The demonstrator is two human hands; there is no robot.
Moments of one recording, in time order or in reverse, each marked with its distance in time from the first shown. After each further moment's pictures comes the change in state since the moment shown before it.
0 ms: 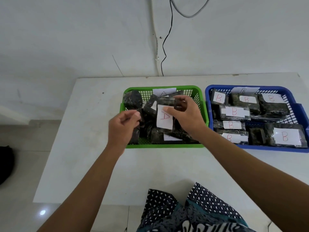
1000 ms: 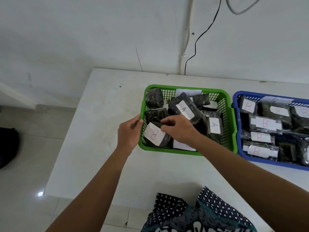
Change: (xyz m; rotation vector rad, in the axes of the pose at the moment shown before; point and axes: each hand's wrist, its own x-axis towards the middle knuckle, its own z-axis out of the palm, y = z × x) left_hand 0.041 -0.063 -0.051 0.265 0.099 -0.124; right_hand 0.016 0.012 0.097 -0.460 -0.322 0.113
